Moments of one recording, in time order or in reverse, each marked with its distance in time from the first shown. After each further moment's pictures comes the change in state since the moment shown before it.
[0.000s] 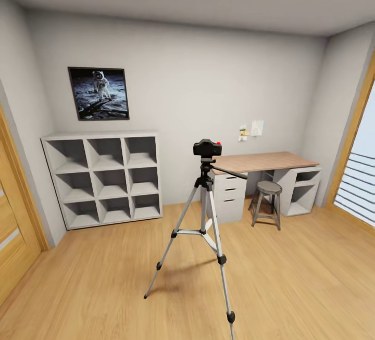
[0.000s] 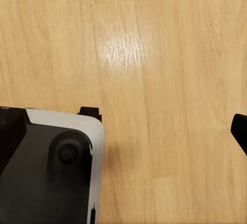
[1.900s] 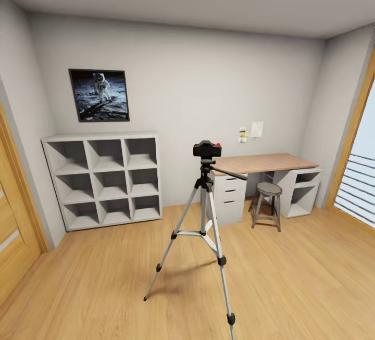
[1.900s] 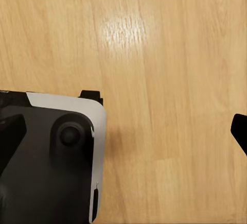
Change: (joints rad) left arm 0.040 0.004 -0.001 -0.006 -0.002 -0.053 0.002; right arm 0.000 0.001 0.000 0.001 0.000 0.082 0.001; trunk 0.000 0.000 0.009
